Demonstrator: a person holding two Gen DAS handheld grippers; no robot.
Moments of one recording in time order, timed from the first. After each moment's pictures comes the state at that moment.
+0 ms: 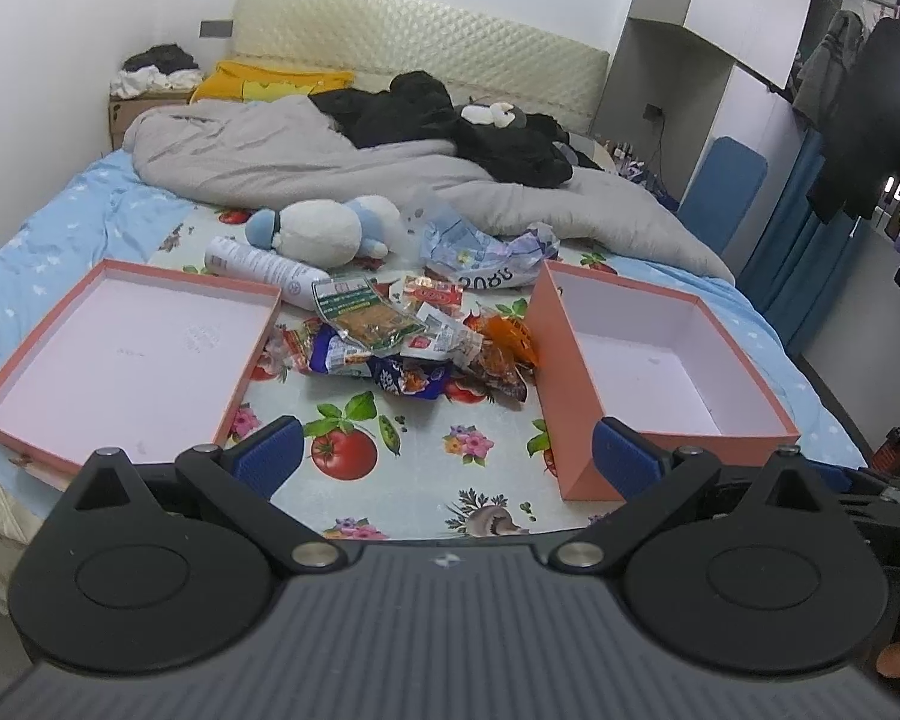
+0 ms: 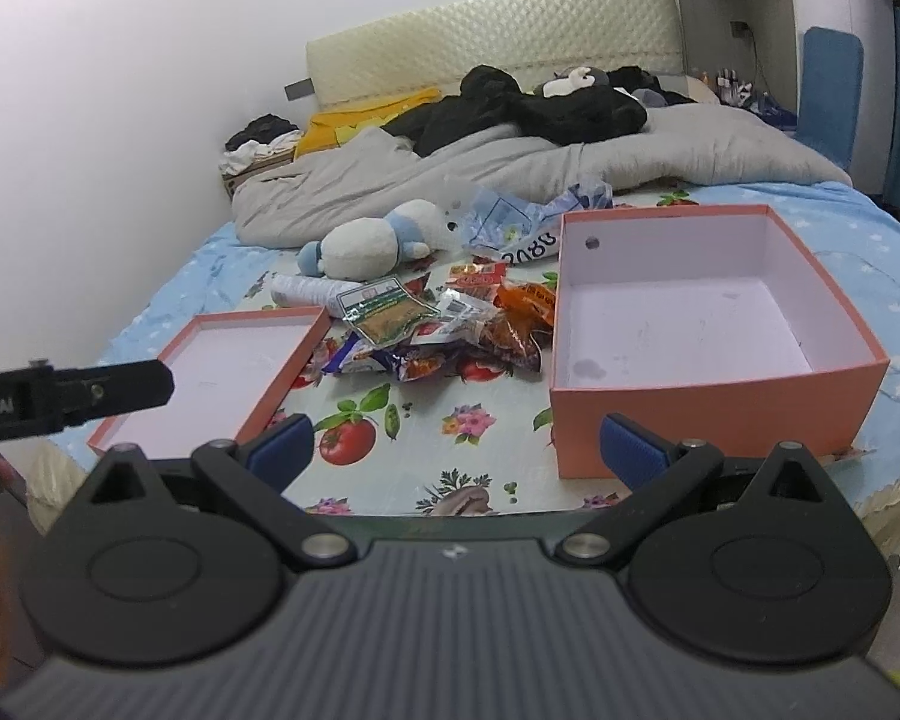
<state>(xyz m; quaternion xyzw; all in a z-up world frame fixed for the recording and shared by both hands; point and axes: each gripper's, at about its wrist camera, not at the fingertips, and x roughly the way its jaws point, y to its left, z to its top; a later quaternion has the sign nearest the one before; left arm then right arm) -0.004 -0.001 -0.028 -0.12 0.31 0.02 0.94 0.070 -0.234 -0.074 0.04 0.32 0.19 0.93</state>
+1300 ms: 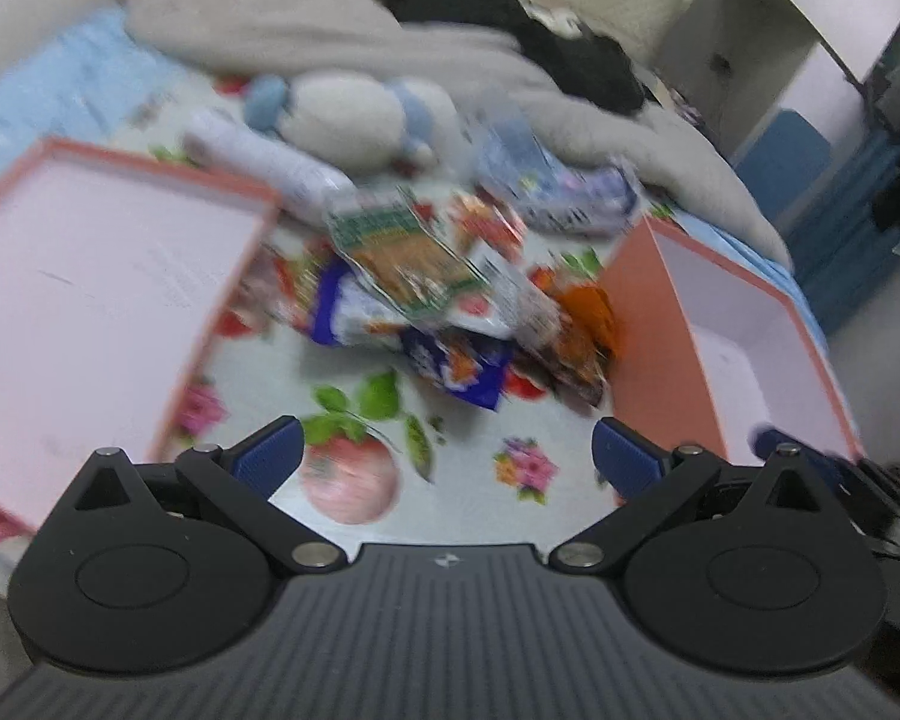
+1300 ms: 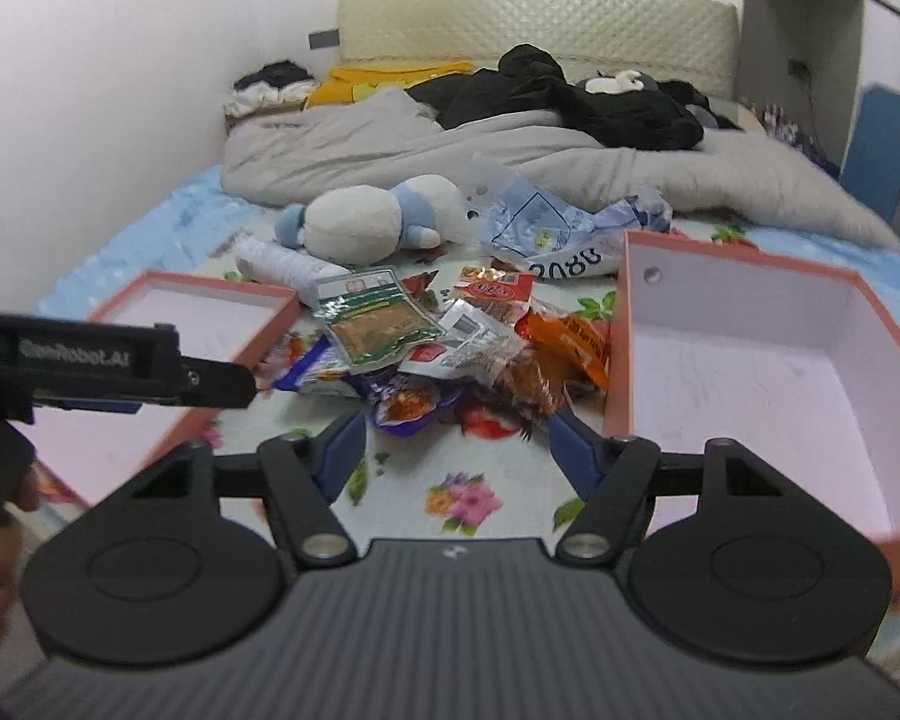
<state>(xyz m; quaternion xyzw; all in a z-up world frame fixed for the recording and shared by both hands) 0.181 0.080 -0.136 -0.21 0.41 0.02 0.89 0.191 -0.139 -0.135 -0.09 0.32 0.19 0.93</state>
